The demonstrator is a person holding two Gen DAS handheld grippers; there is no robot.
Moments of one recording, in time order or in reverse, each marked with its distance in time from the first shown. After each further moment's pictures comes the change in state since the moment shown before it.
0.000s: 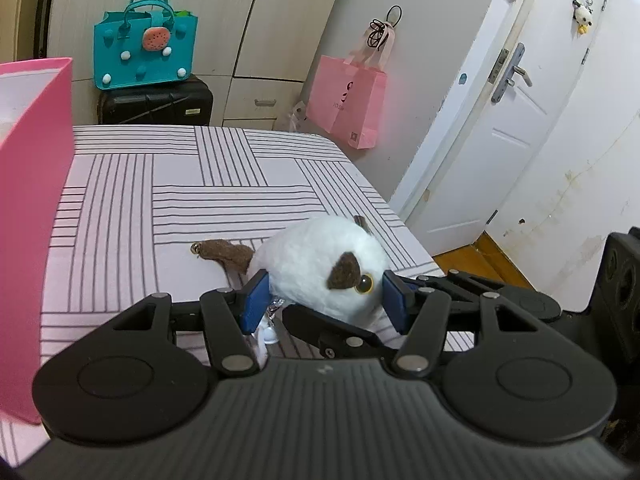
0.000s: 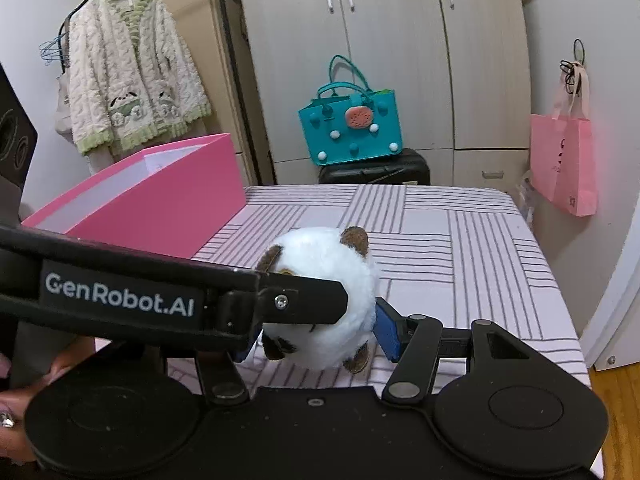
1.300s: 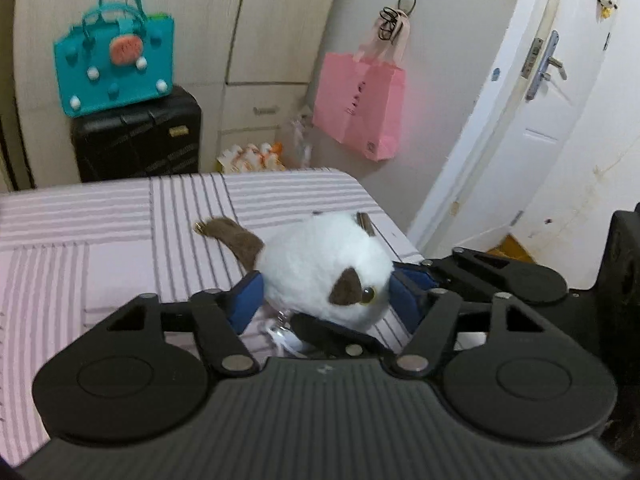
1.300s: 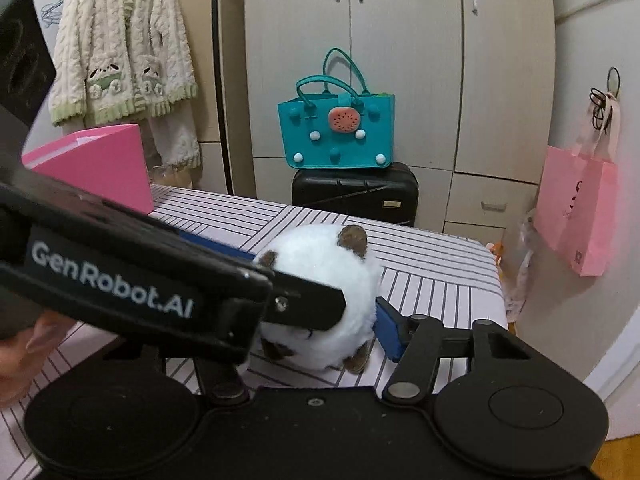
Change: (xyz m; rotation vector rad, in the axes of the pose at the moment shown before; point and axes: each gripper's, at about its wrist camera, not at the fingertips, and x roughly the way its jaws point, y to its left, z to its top) left arm 0.131 0.011 0.076 0.045 0.020 0.020; right arm 0.100 -0.100 0.049 -0.147 0.007 -0.012
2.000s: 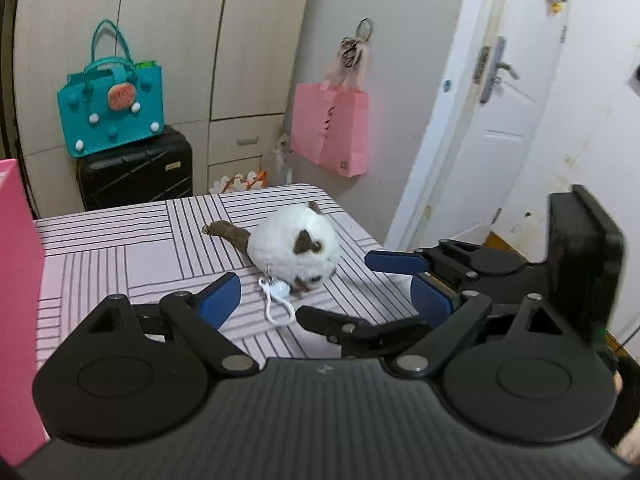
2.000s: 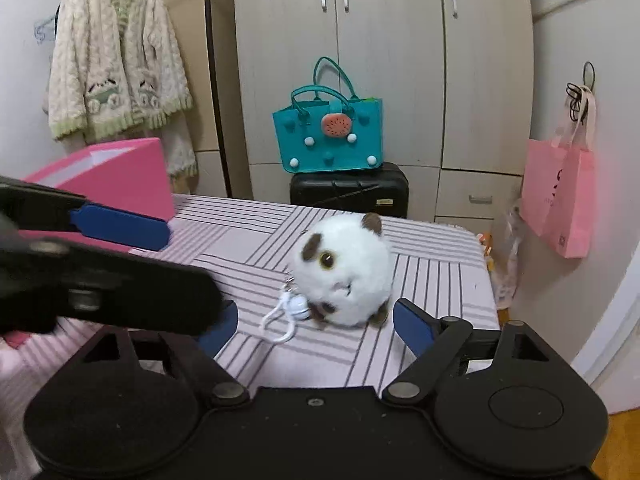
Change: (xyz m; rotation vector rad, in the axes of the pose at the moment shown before) left arm -0.080 -0.025 -0.023 0.107 -0.087 -0.002; right arm -0.043 0.021 -0.008 0.034 -0.013 -0.035
